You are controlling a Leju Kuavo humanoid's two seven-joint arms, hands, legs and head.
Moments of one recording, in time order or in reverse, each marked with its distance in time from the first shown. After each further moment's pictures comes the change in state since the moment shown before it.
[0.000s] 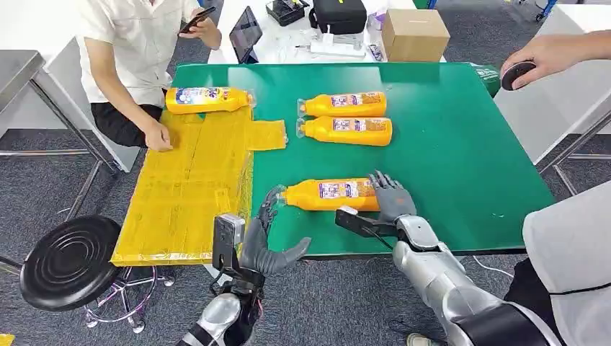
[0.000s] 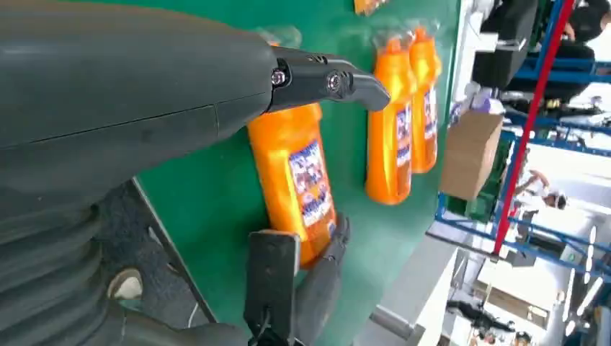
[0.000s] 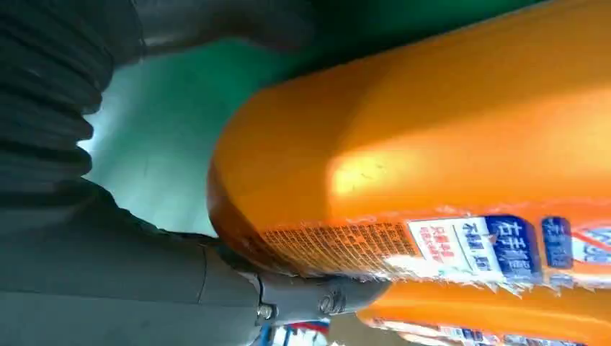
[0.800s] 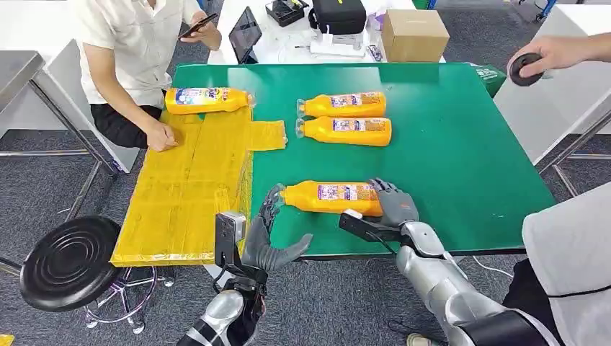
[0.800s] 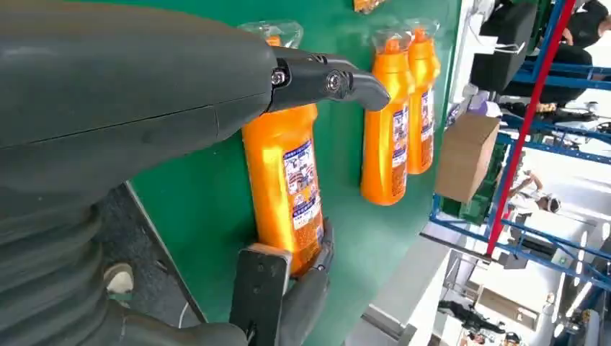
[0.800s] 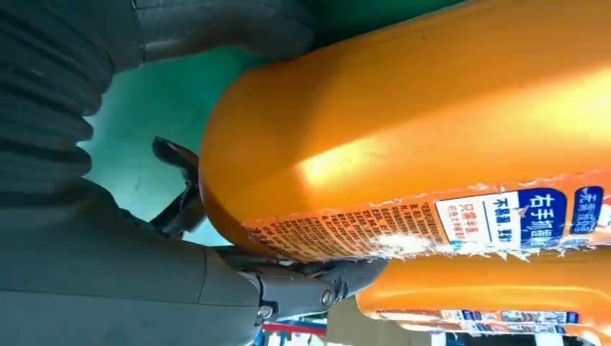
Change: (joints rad) left arm -0.023 -0.009 -0.006 0.042 0.044 0.011 -0.034; right arm 0.031 0.005 -0.059 0.017 -0.037 -0.052 -0.086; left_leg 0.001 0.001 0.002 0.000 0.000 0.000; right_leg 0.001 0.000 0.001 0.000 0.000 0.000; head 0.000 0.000
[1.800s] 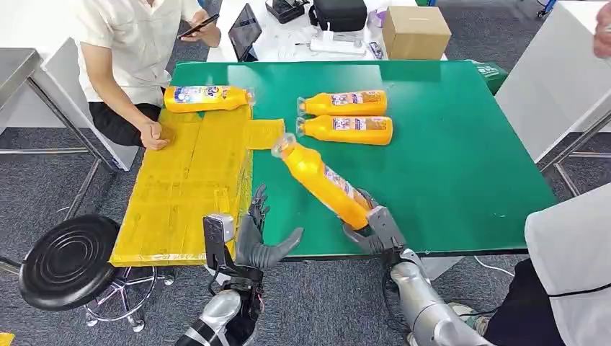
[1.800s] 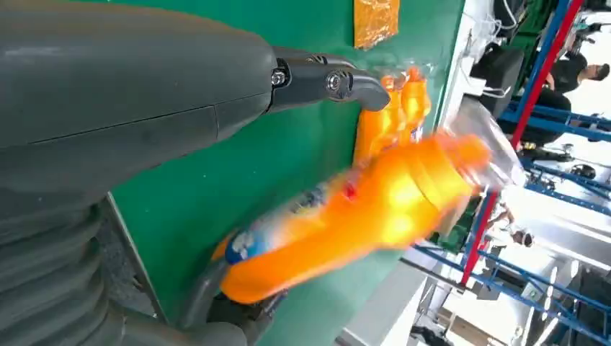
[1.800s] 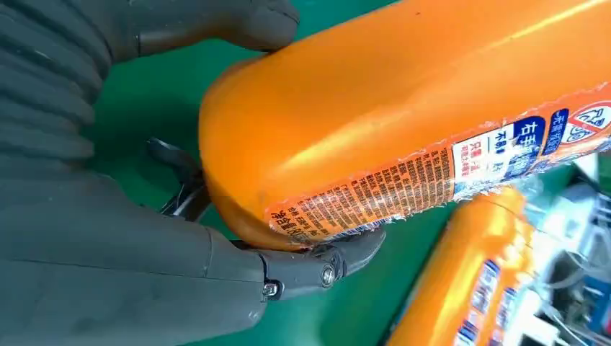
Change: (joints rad) left arm 0.002 0.004 0.003 0.000 0.082 0.062 -0.073; right arm 0.146 0.113 -0.351 -0.125 -0.720 0.349 -0.505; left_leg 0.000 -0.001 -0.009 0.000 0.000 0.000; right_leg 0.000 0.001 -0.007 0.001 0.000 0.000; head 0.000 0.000
